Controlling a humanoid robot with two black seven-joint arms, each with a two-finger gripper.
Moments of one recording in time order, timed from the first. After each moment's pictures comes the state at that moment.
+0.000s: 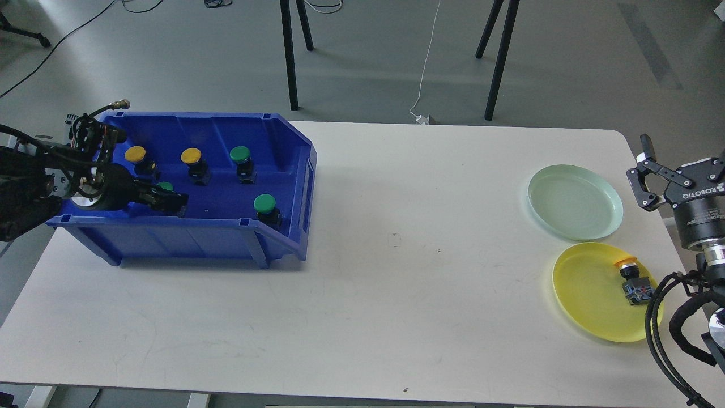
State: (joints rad) left arm -1.24 0.55 0.73 -0.60 1.06 -0.22 -0.49; right arm -0.04 -0.49 1.43 1.47 -0.17 0.24 0.39
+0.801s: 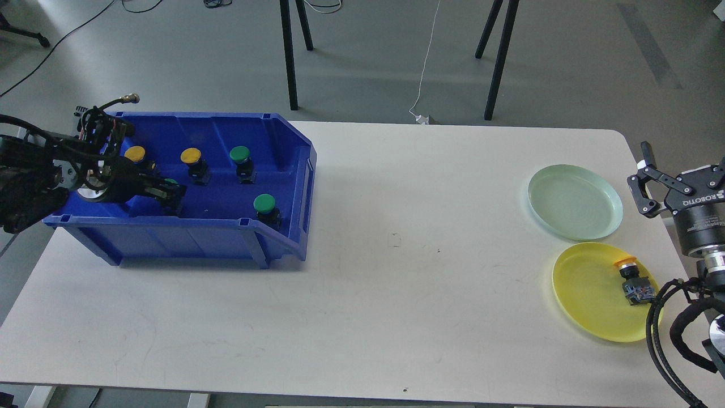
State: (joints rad) left arm -1.29 0.54 0.74 -0.58 1.08 -0.23 -0.49; right arm -0.06 -0.48 1.43 1.47 -0.17 0.24 0.40
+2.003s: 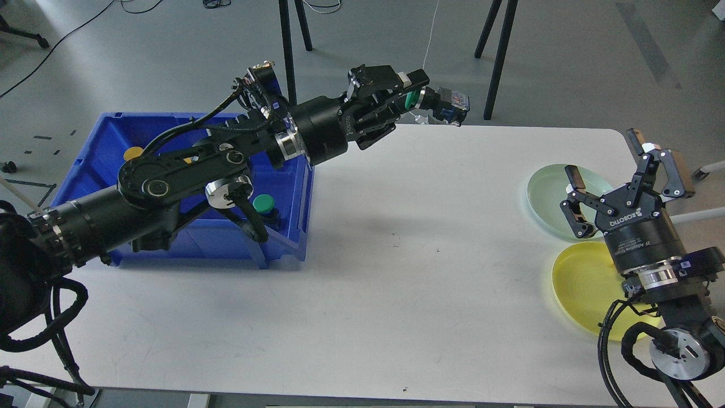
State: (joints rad) left arm -1.10 0.24 -0.20 -1.00 0.47 -0.34 -0.49; right arm -0.04 -0.34 1.30 1.51 -0.54 0.24 0.40
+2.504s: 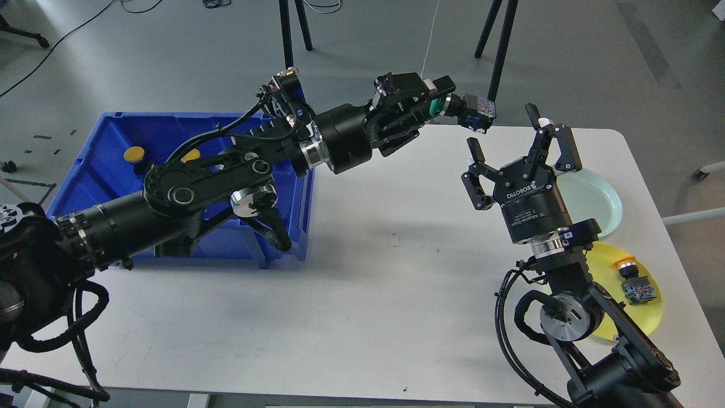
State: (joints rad) left arm -1.10 0.18 -0.19 -1.00 0.47 -0.30 -0.49; right arm 0.18 -0.04 1.15 1.36 -0.57 0.23 0.43
